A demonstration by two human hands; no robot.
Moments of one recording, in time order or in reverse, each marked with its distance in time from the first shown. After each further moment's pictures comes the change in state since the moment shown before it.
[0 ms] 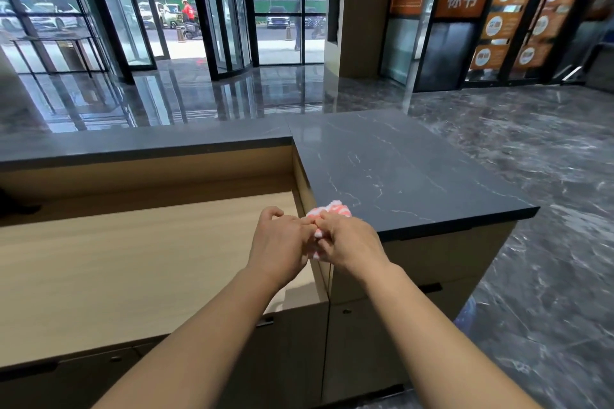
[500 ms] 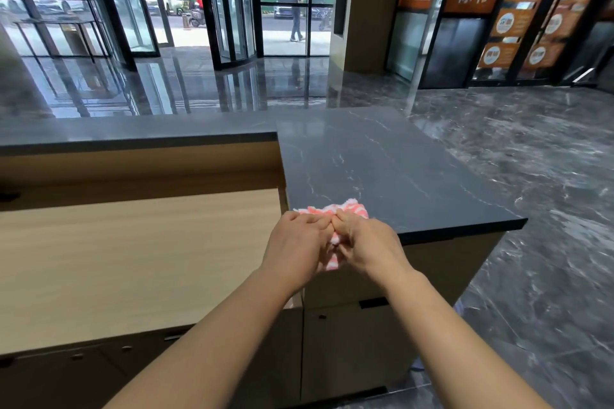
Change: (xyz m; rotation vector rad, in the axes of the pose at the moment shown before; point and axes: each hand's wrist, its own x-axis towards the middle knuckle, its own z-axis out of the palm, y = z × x) left_hand 0.047 0.060 0.031 0.016 -0.023 0.083; right_hand 0.006 0.083 -0.023 -0.081 -0.043 0.031
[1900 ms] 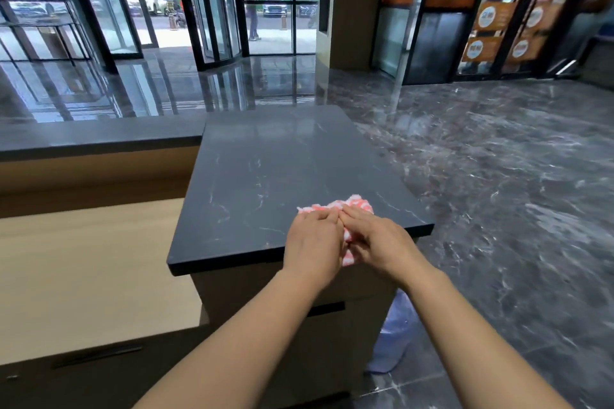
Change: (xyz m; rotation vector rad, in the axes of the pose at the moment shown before) left_hand 0.118 0.164 0.034 -0.122 -0.036 -0.114; right_hand -0.002 0.208 -0.036 0.090 -0.004 -0.124
